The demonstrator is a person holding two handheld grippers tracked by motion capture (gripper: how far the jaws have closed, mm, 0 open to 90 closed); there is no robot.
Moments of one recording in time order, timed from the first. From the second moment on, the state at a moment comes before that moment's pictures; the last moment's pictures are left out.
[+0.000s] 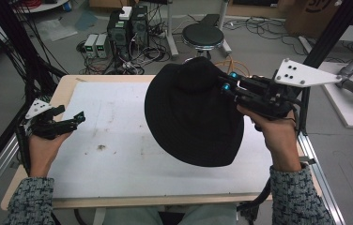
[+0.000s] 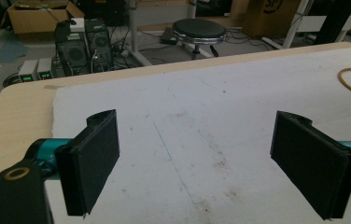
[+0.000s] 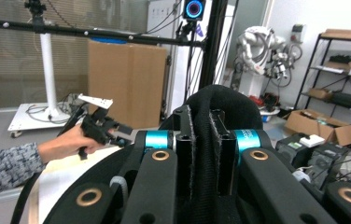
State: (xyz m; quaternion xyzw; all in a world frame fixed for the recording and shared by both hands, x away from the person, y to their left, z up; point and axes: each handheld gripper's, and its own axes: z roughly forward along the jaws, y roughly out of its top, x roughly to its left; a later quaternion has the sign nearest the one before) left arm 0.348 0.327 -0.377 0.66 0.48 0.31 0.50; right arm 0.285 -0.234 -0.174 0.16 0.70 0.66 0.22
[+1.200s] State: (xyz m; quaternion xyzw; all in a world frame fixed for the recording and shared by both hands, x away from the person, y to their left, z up) left arm 0.349 0.329 -0.378 0.66 0.48 0.31 0.49; right arm 0.333 -0.283 -0.140 0.25 0.67 0.63 0.30
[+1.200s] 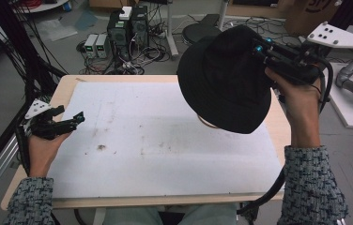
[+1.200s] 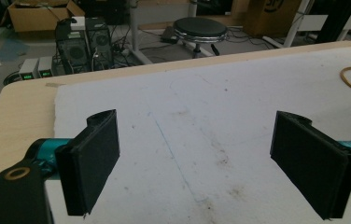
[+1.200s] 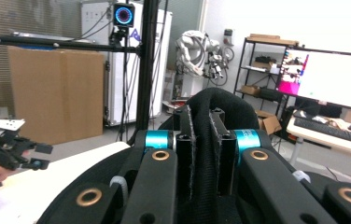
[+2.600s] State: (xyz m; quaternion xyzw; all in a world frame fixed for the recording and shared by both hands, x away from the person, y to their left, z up) left arm 0.349 0.326 -0.379 0.66 0.47 0.31 0.49; right arm 0.436 -0.286 -0.189 0.36 0.68 0.55 0.33
